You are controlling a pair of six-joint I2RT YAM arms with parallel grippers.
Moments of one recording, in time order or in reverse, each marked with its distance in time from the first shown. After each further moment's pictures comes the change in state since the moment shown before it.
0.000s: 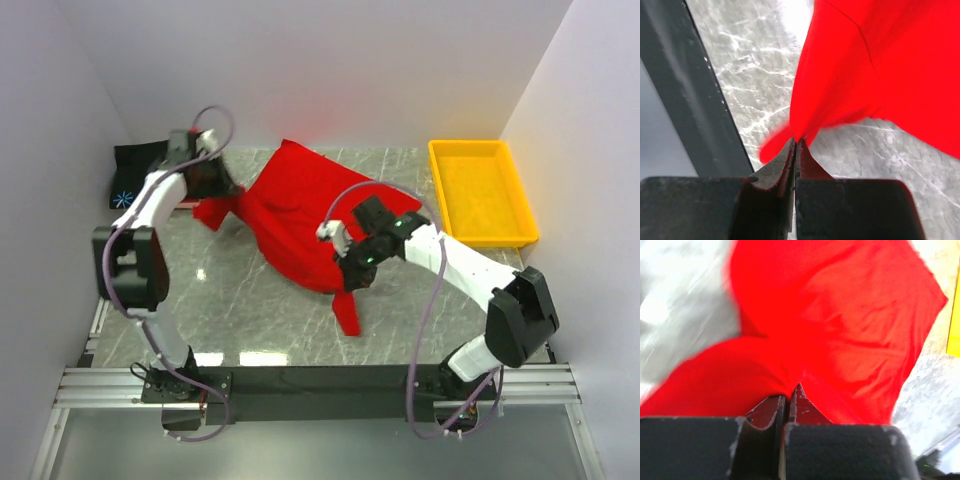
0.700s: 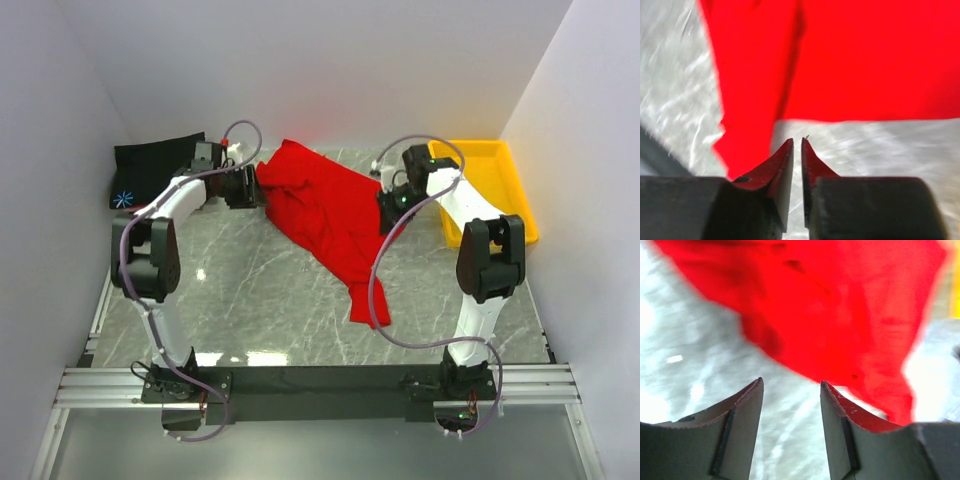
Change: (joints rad) left arm -0.139 0.158 0.053 0.068 0.041 0.080; right arm -0.489 0.431 0.414 -0.179 -0.033 -0.006
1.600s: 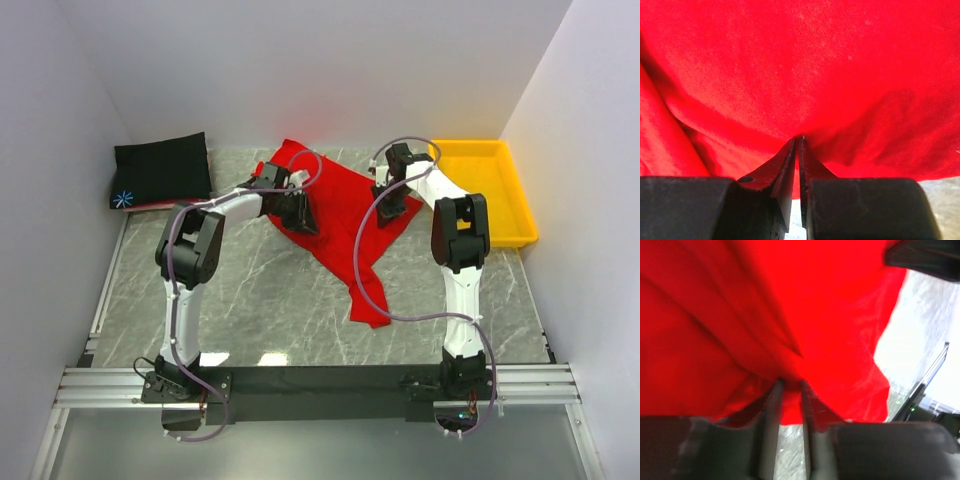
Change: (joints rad) left arm -0.270 0.196 0.040 0.131 0.105 -0.190; right arm 0.000 0.388 0.341 0.074 0.264 0.272
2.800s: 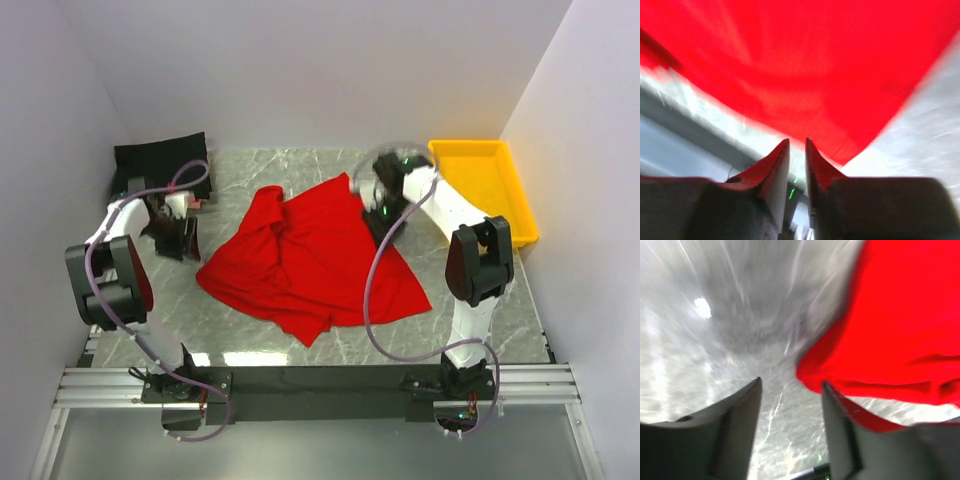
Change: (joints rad) left arm 0.652 -0.404 -0.349 -0.573 -0.293 0.758; right arm 0.165 -0.406 -0.365 -0.343 -0.008 -0.196
